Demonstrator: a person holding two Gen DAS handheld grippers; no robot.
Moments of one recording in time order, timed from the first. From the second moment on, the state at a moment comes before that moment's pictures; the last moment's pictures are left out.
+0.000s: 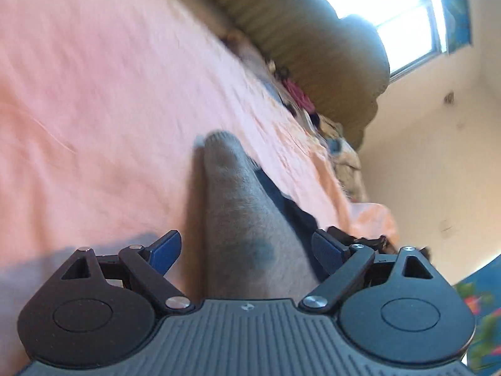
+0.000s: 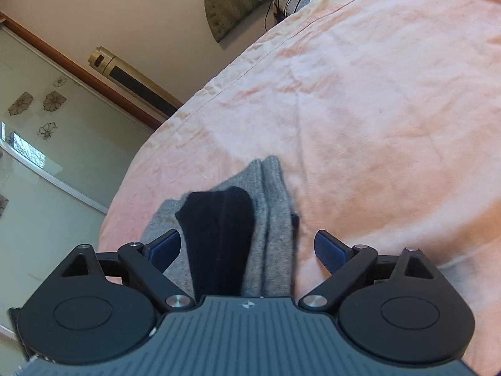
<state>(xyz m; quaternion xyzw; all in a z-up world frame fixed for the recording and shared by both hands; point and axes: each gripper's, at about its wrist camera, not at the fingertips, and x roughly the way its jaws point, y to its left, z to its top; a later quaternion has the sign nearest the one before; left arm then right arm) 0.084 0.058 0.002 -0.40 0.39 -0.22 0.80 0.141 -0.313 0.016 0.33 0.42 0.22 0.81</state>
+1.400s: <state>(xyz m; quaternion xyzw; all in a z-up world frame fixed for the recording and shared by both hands) -0.033 0.030 0.016 0.16 0.27 -0.12 0.94 0.069 -0.172 0.040 0.12 0.46 0.30 0.83</state>
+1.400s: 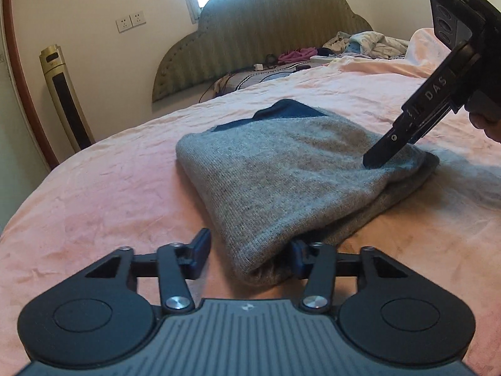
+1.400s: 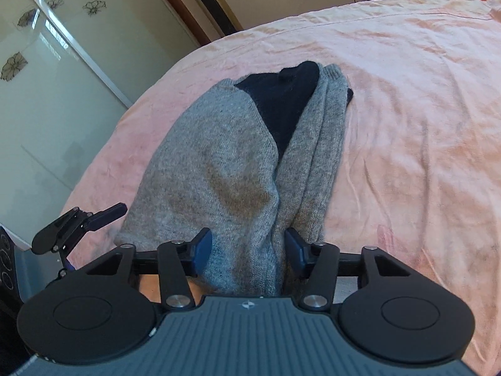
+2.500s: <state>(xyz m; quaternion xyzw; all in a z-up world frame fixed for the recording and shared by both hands) -0.020 0.088 0.011 -0.01 0.31 -0.11 0.94 0.165 -0.205 0.020 0.26 0.44 0.25 0.82</state>
